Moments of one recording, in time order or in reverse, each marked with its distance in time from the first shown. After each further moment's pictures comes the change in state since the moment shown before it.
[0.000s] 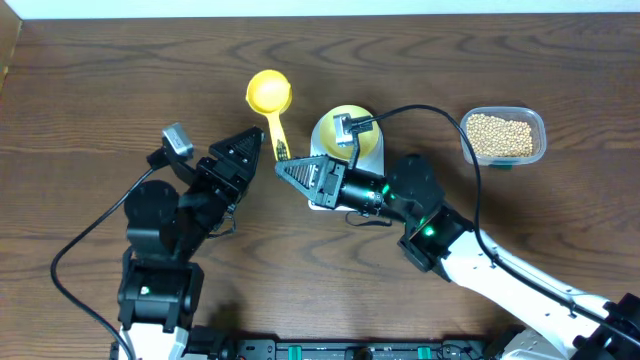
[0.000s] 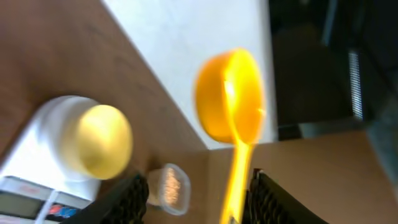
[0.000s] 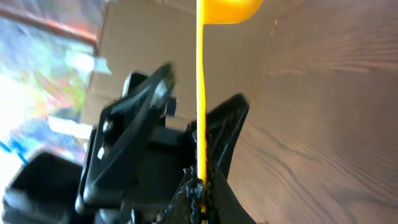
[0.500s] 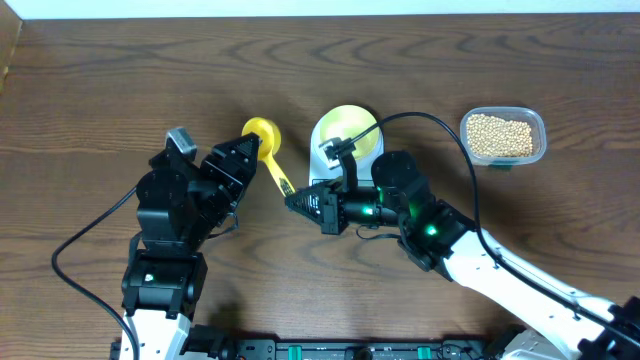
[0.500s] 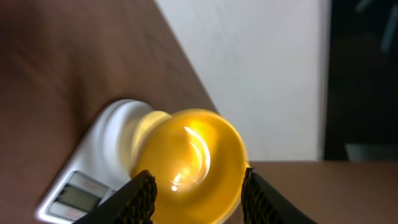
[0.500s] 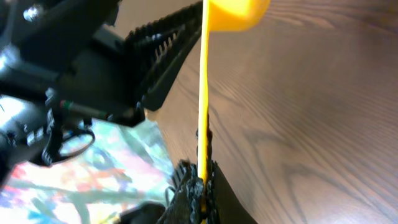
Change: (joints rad) left arm 0.000 0.058 0.000 -0.101 -0.090 0.056; right arm -0.008 -0.022 0.005 -0.382 -0.104 -0.442
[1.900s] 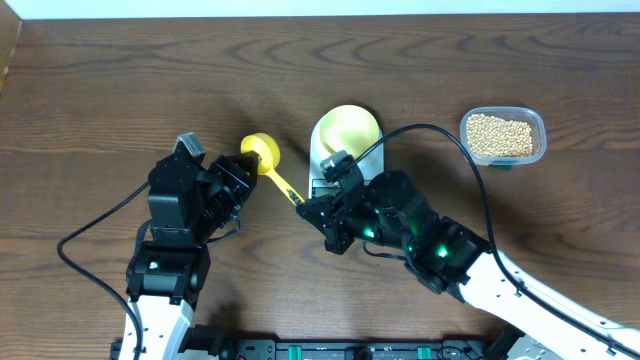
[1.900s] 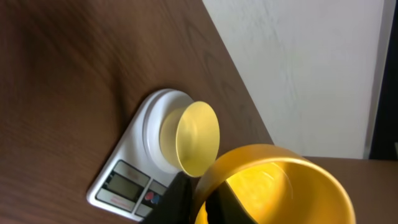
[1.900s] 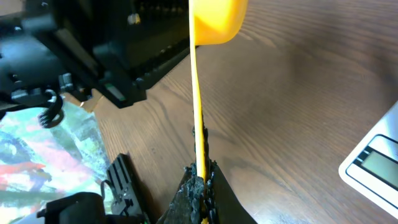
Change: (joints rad) left arm -0.001 0.063 0.000 -0.087 -0.012 0.084; right arm 0.089 -0.117 0.001 -0.215 0.262 -0.254
